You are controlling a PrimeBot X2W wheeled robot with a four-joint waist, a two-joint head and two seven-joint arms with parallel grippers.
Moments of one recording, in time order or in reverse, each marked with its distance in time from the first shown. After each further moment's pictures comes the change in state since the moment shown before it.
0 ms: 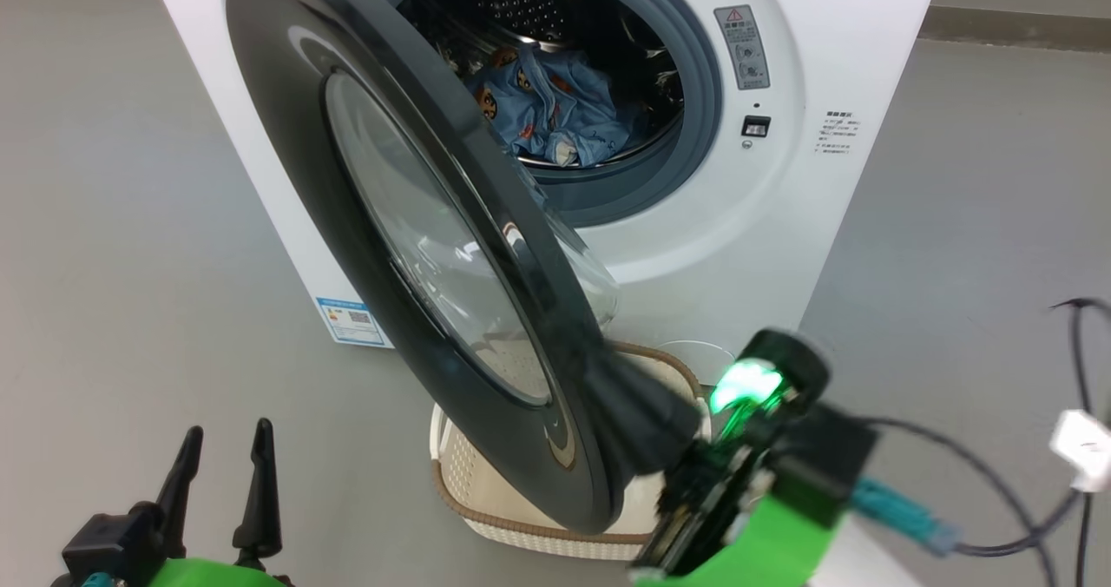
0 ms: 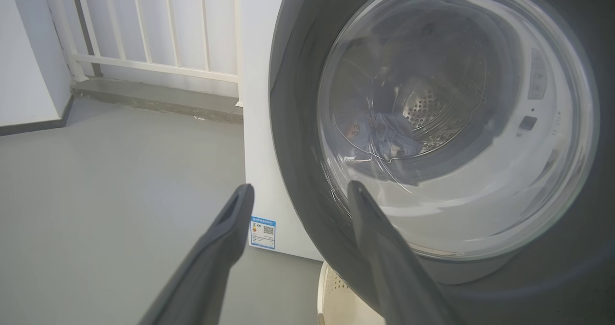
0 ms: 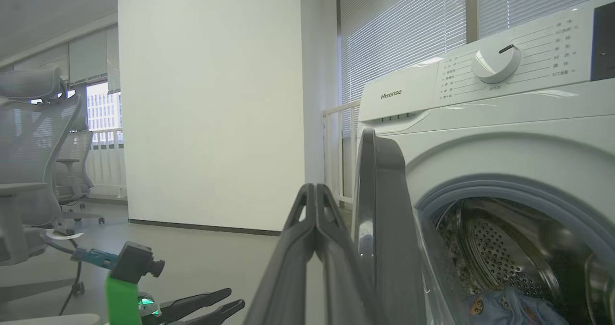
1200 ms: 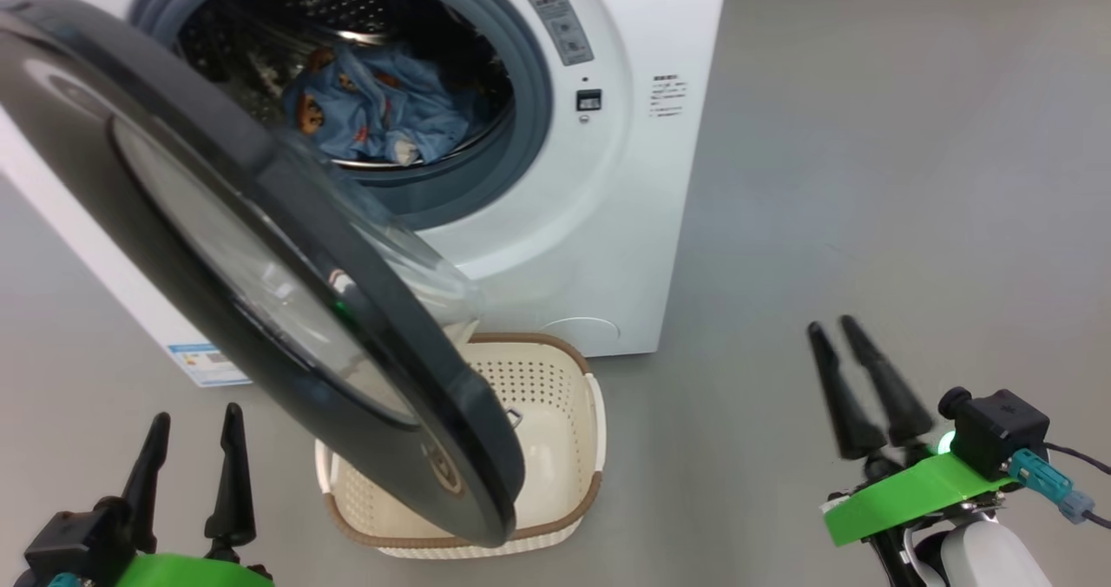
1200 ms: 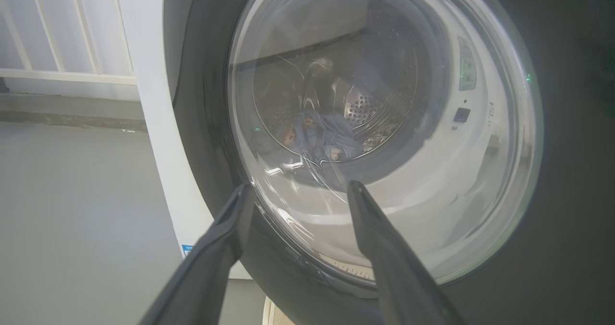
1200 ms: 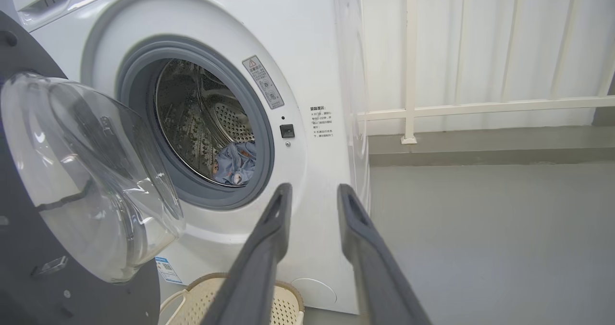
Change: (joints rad) left arm 0.003 0.007 0.045 -0.047 0.011 0.000 0.000; right arm 0.157 -0.012 -0.465 0.324 -0.057 0.000 0.000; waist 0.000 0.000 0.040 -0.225
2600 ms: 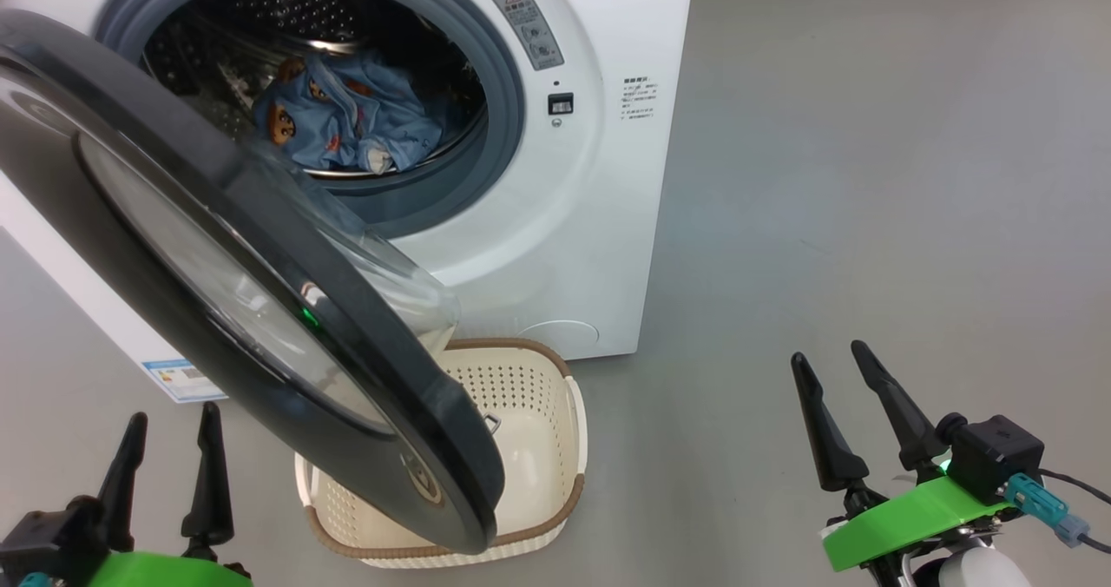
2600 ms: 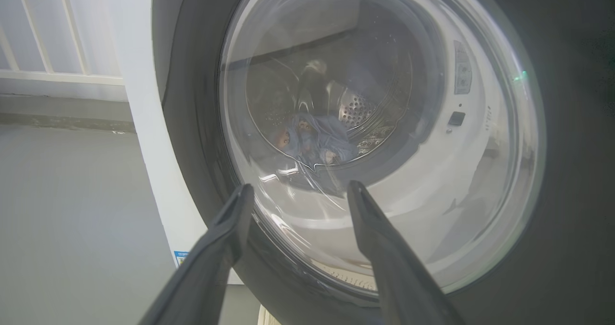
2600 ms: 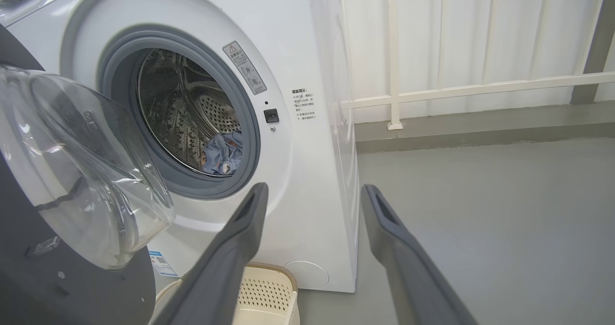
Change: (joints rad) left arm 0.001 0.053 -0.011 0.000 -0.070 0.017 0.002; right arm 0.045 0.014 -0.001 0.005 0.007 0.000 0.000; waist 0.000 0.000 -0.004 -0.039
